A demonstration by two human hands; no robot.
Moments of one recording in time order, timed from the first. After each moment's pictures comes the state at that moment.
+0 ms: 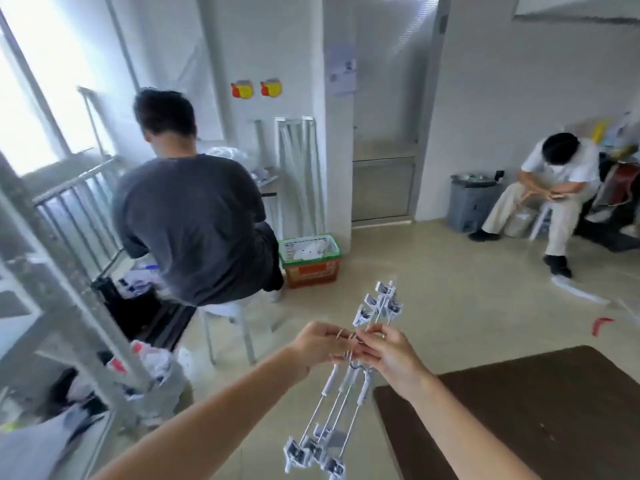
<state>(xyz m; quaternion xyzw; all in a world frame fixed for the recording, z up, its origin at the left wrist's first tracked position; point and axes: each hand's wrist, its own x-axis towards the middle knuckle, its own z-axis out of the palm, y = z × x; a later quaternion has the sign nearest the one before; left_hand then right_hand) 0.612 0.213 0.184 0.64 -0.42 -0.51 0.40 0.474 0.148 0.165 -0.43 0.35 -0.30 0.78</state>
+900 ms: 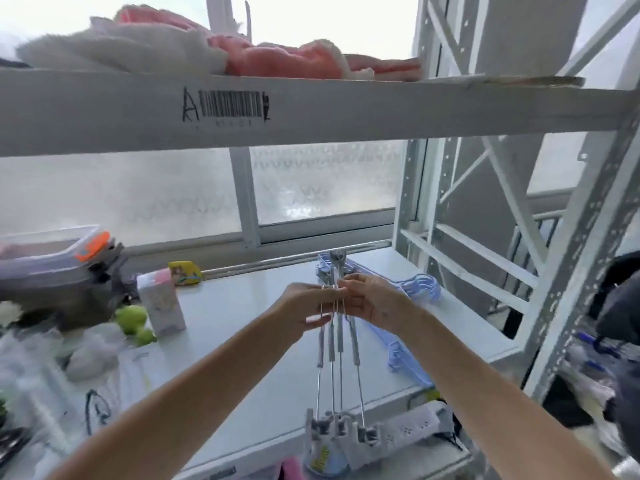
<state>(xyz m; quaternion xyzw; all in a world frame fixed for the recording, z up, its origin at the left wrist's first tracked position) 0.915 0.698 0.277 0.70 0.17 0.01 0.70 1.001 0.581 0.260 -0.57 -0.17 0.34 0.73</state>
